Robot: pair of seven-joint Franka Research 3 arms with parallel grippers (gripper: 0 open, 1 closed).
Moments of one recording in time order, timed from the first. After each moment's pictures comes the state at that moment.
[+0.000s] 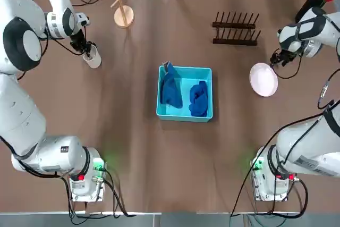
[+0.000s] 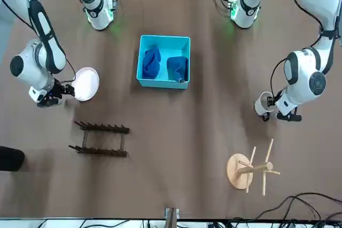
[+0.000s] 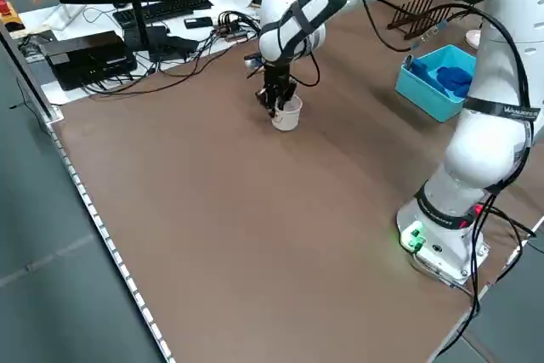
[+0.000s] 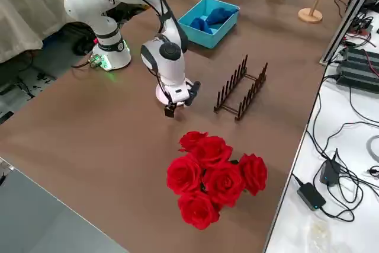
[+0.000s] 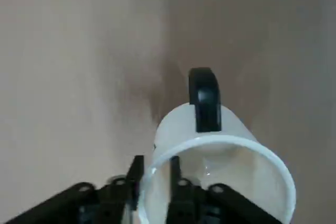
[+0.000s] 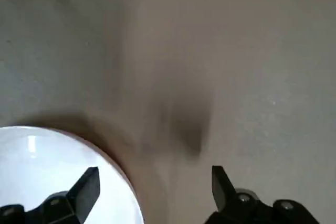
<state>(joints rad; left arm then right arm) 0.02 0.36 0.09 -2.14 0.01 2.39 0.21 -0.29 0.30 -0.02 -2.37 0.04 2.60 -0.47</state>
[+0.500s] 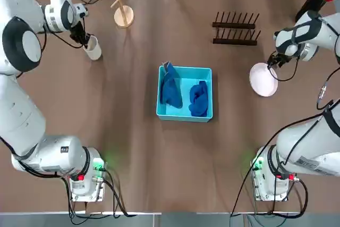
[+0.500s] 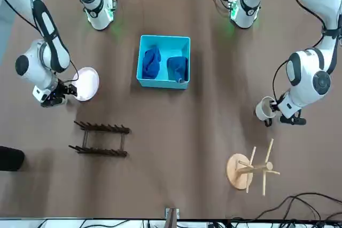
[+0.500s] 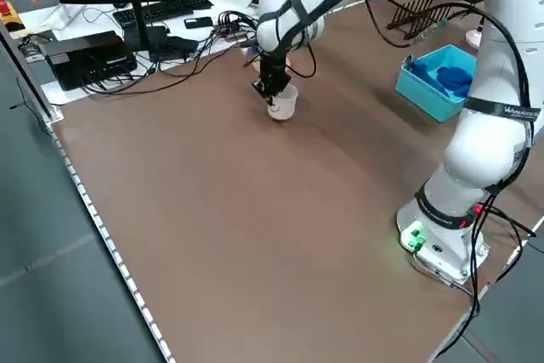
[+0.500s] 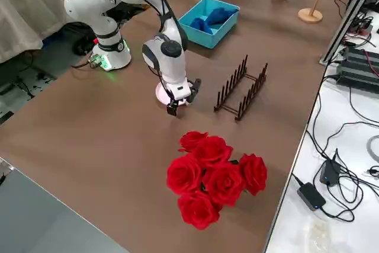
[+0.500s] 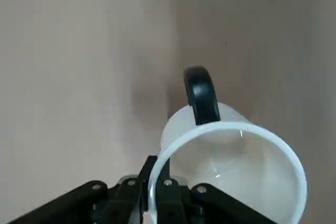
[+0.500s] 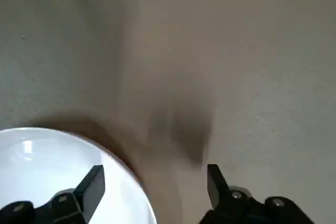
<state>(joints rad) 0.01 0.34 0.09 -2.08 0.01 2.40 0.22 -0.26 0.30 -0.02 -2.42 0.04 2.68 -0.47</state>
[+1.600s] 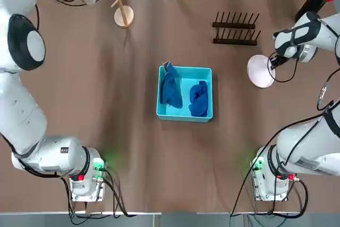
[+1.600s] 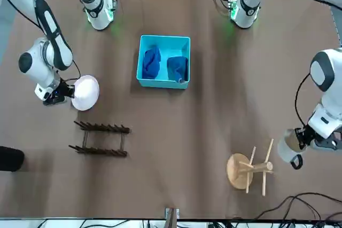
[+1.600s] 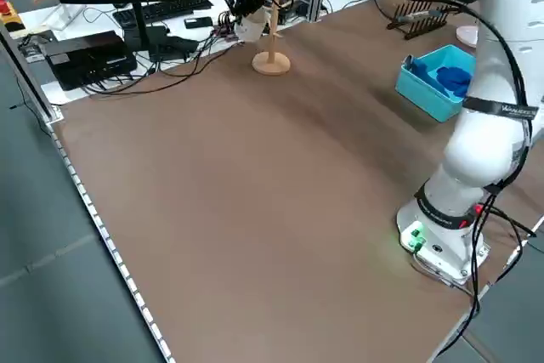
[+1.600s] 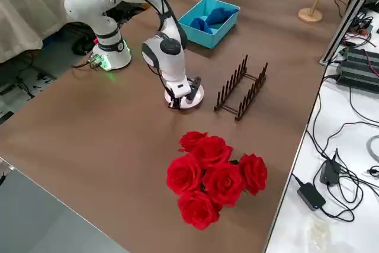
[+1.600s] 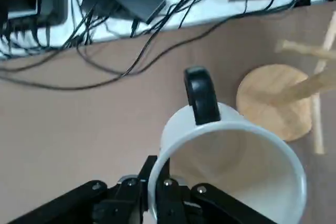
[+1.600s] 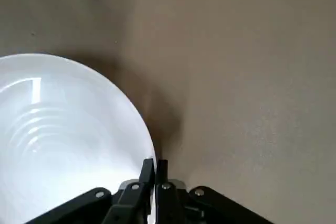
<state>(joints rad) -0.01 0.40 0.07 -1.64 0.01 2.40 0.22 -0.25 0.29 -0.02 -2.43 0.04 2.69 -0.50</state>
